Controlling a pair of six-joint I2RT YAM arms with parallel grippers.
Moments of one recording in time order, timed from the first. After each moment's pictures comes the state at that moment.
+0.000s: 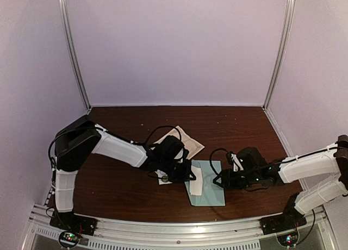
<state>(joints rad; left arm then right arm) -1.01 2.10 1.21 0.08 0.37 -1.04 0.79 1.30 0.40 0.07 -0.14 0.82</state>
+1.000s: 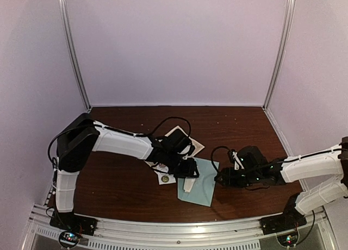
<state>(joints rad) -1.02 2.12 1.41 -0.24 0.28 -0.76 0.81 1.26 0.42 0.02 -0.07 0.82</state>
